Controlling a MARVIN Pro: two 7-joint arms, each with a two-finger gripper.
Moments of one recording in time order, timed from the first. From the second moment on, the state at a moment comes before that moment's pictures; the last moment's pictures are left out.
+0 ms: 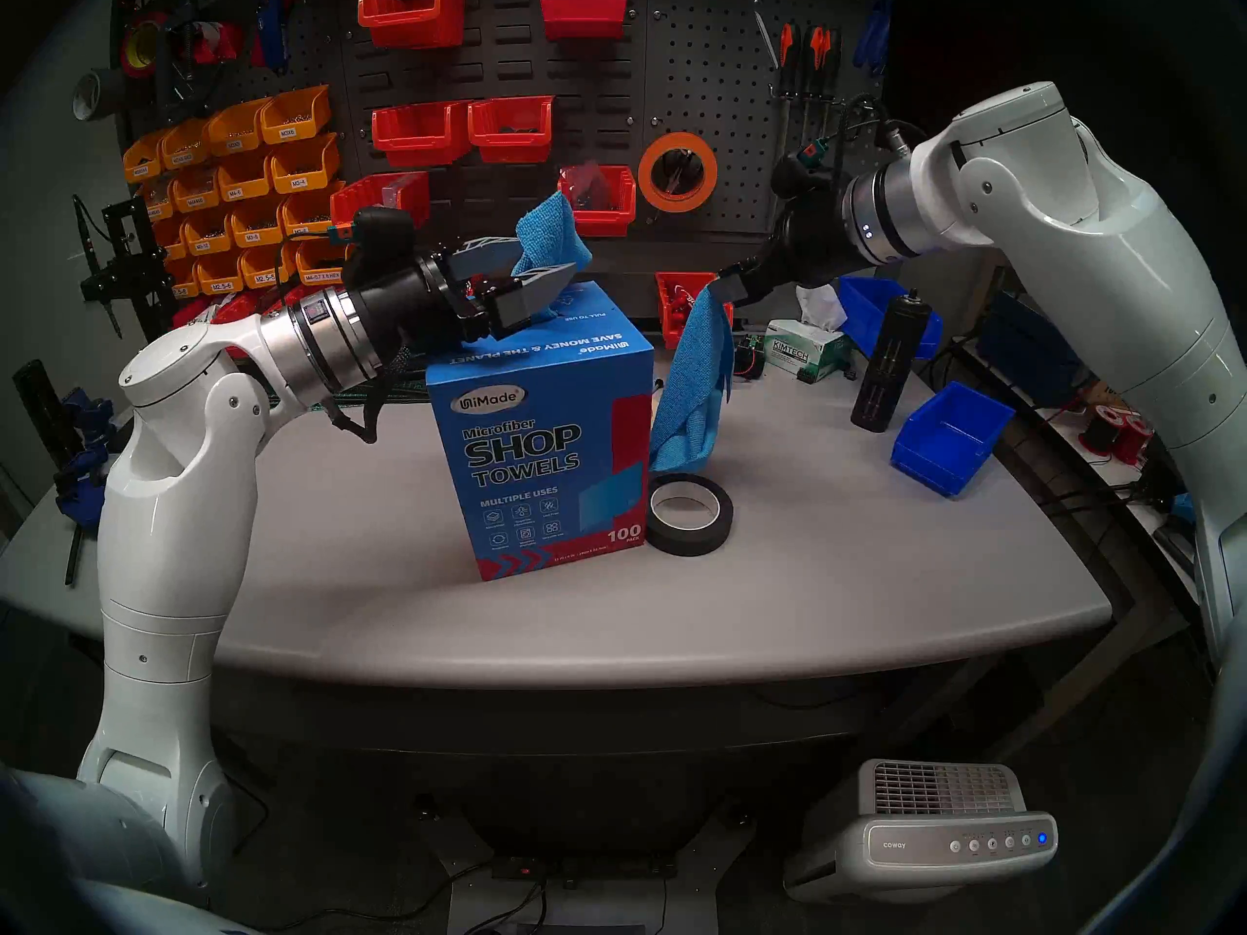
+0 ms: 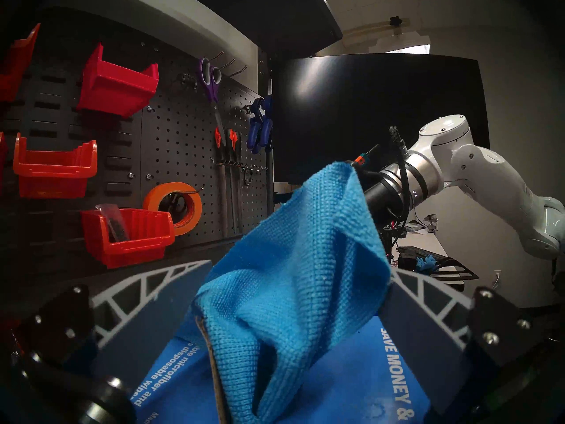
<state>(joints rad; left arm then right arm) 1.23 -1.21 -1.62 -1.97 -0.56 0.60 -0.80 -0.29 -0.51 0.72 -1.74 0.96 0.96 0.42</state>
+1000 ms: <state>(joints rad) 1.01 -1.03 -1.70 -1.94 -0.65 0.82 -0.91 -0.28 -0.50 0.72 -1.76 0.98 0.96 0.42</state>
